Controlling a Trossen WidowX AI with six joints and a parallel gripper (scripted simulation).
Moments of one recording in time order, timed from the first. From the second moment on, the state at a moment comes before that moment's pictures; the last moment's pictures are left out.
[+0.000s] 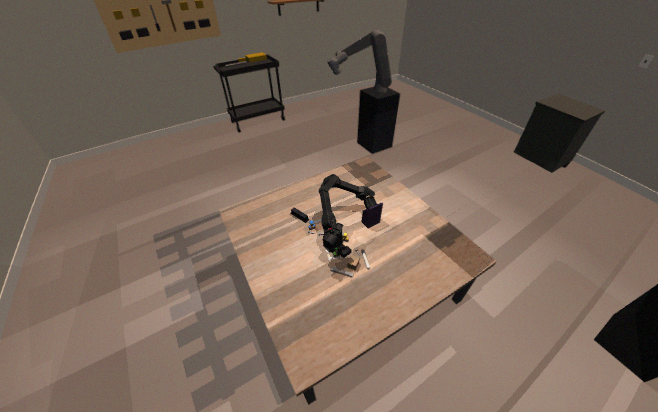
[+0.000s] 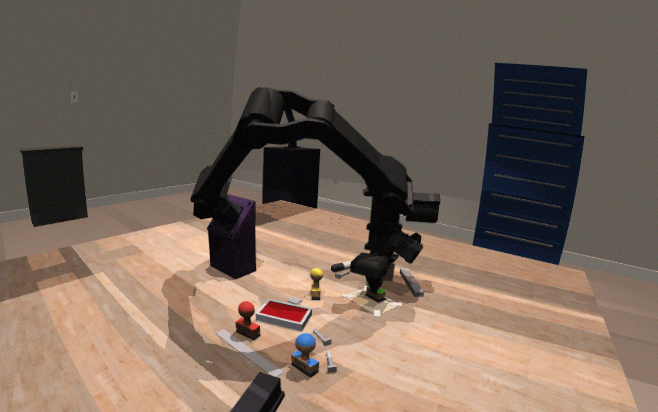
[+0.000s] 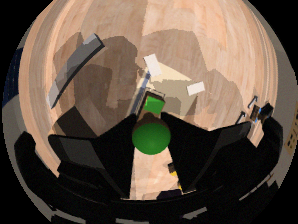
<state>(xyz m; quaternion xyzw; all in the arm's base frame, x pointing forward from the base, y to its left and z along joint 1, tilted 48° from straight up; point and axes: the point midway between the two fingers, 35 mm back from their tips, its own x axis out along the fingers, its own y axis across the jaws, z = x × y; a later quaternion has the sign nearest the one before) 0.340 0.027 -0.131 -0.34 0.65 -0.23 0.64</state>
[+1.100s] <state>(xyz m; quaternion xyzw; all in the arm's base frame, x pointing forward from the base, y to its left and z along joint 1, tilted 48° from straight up) 0.340 0.029 -0.130 -0.34 0.65 -0.23 0.64</state>
